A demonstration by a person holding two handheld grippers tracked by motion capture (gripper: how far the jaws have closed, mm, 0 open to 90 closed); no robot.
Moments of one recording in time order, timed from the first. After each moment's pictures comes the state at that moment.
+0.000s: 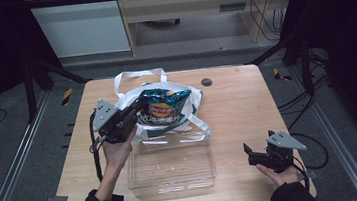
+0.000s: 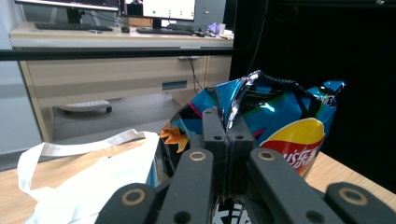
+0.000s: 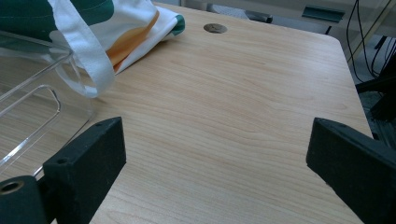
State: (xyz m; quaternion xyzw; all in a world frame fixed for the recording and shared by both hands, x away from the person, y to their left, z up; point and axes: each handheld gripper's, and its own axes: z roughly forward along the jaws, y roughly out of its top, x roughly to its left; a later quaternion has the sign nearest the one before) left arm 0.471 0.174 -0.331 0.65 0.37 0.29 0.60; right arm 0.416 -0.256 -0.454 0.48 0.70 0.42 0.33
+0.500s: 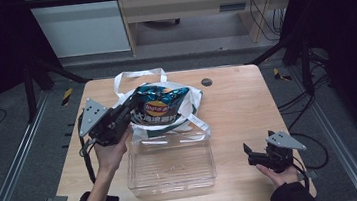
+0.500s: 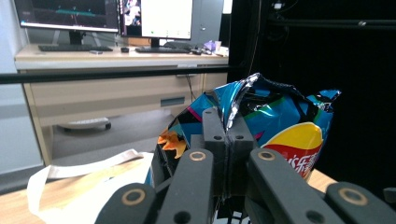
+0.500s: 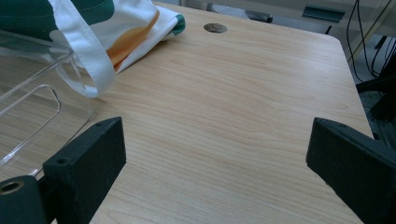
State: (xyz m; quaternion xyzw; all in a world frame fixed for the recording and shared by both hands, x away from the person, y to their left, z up) left arm 0.449 0.180 -0.302 0.63 0.35 0.31 0.62; right arm 0.416 -0.256 -0.454 0.48 0.70 0.42 0.33
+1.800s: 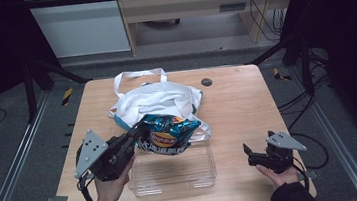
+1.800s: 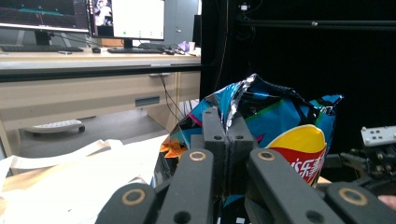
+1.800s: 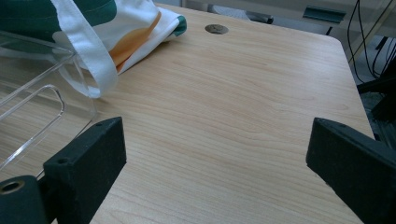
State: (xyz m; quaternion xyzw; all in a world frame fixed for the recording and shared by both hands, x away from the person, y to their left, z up) left arm 0.382 0.178 -0.322 0.65 0.32 0.27 0.64; right arm 0.414 -0.255 -0.454 0.48 0.70 0.42 0.33
